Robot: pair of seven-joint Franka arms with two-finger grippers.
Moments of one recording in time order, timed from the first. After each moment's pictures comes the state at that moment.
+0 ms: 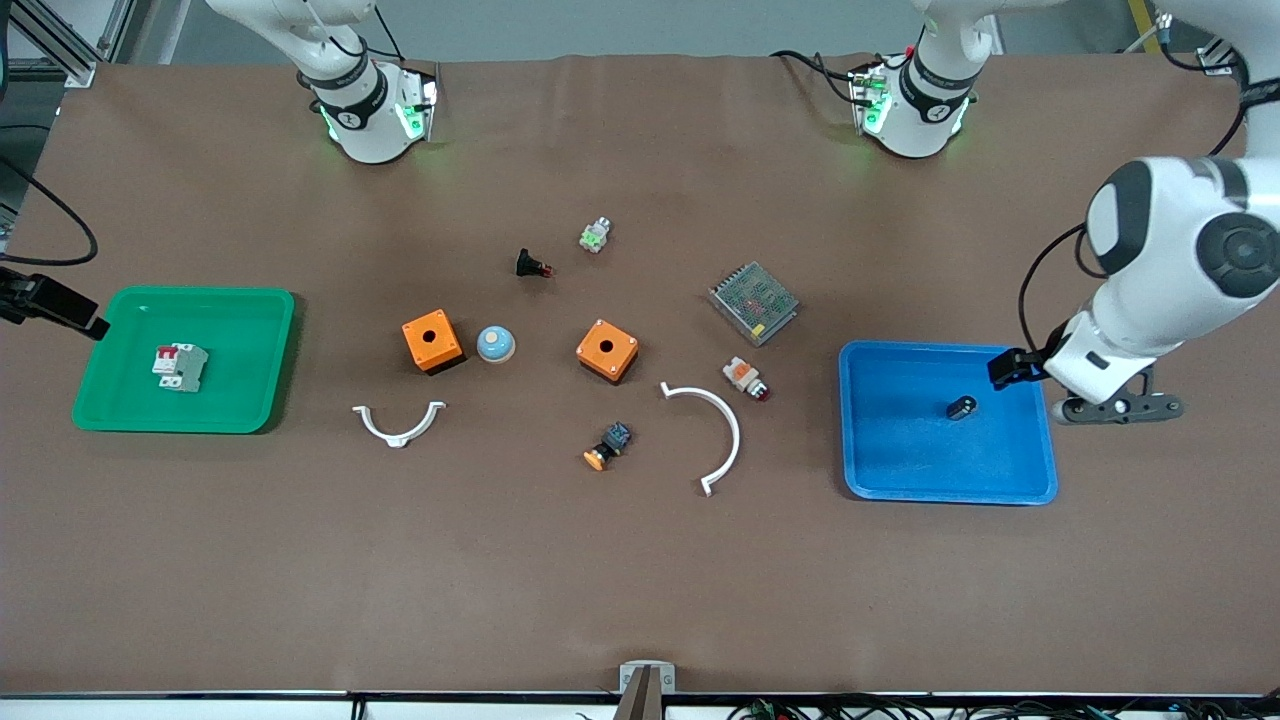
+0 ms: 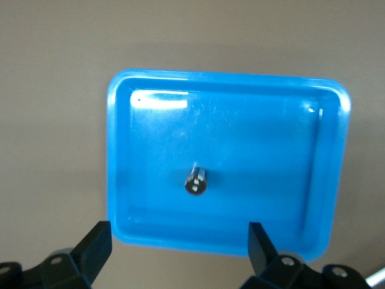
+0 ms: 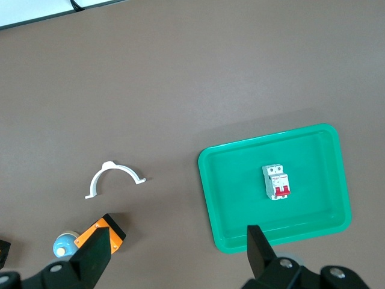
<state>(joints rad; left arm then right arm) 0.08 0.22 -0.13 -1.98 0.09 2.22 -0.11 -0.07 0.06 -0.08 -1.59 0.00 1.72 0.08</state>
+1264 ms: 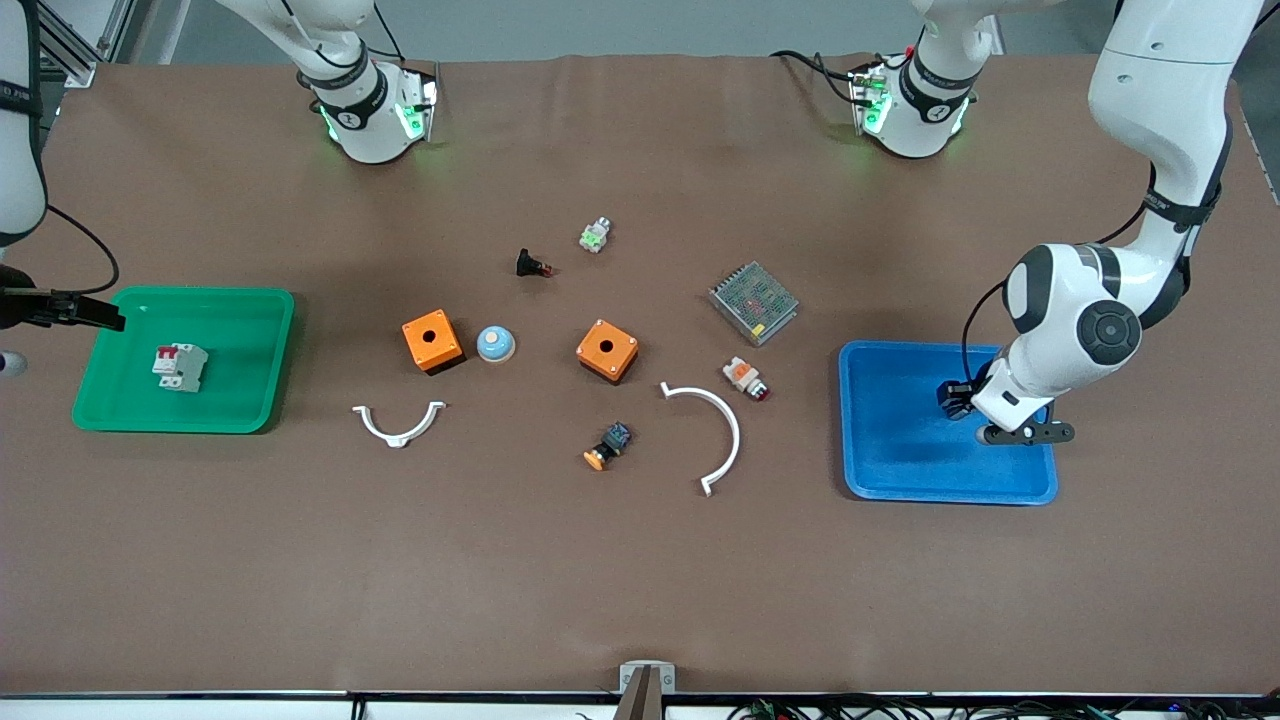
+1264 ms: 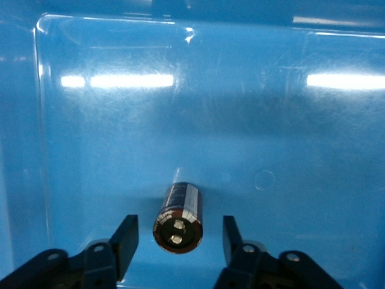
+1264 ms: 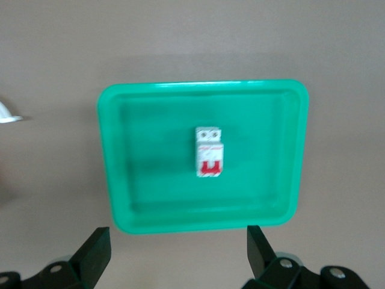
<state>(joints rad) 0.10 0.45 -0.13 -2.08 0.09 2.47 -0.11 -0.30 0.15 -0.08 -1.92 -0.10 1.95 -0.31</state>
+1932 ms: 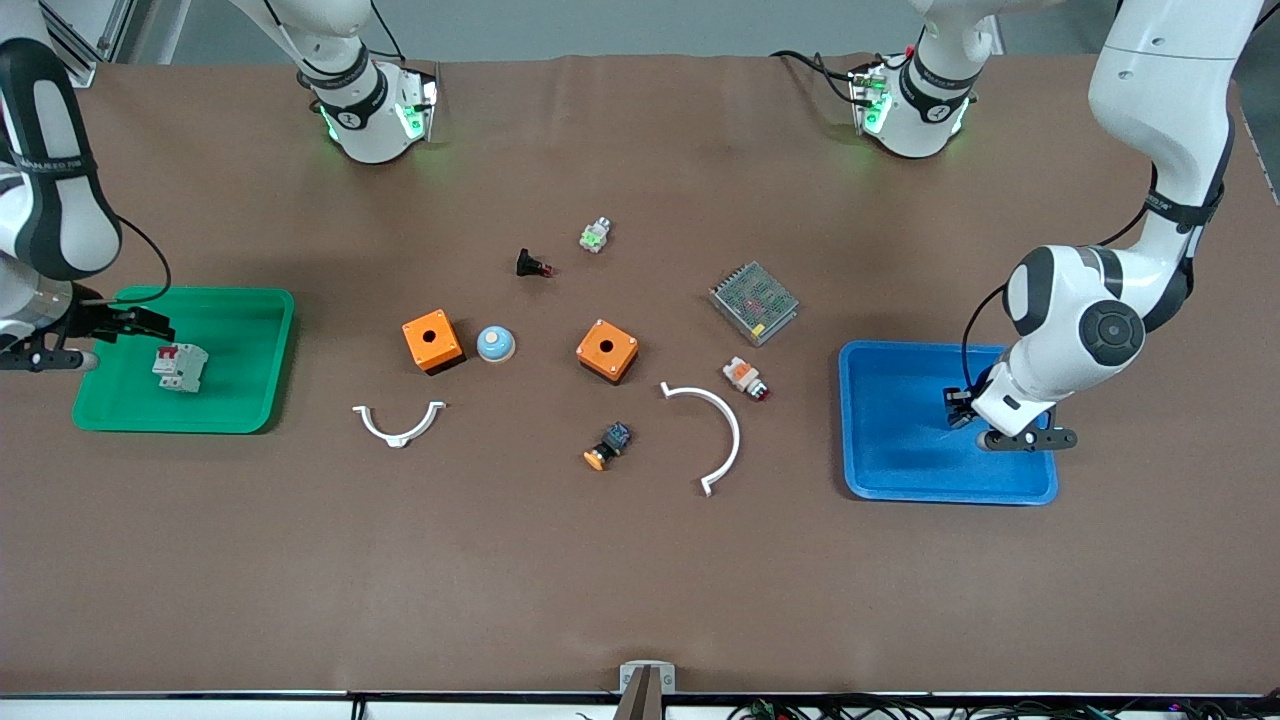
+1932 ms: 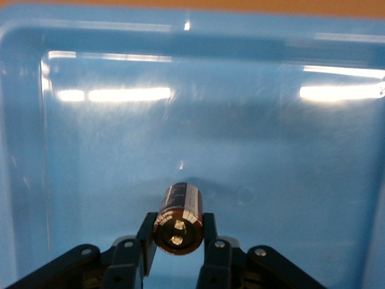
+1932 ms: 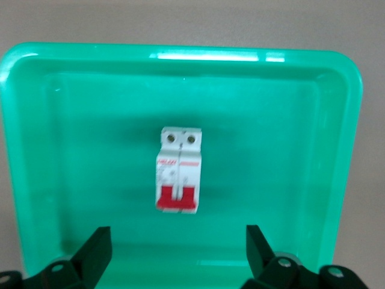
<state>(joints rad) 0.10 0.43 -0.15 -2.04 0.09 2.47 -0.11 -0.42 0.29 -0.08 -2.14 -0.04 2.36 -0.48</state>
